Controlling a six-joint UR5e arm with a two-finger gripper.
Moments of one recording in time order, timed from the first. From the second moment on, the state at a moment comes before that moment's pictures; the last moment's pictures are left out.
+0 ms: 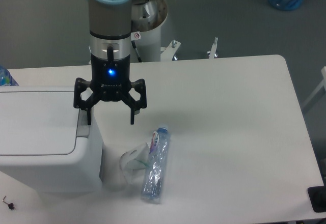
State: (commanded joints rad) arm 2.24 -1.70 -1.60 -0.92 1.37 0.10
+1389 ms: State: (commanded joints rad) arm 2.25 -1.71 -1.52 -0.92 1.38 0.12
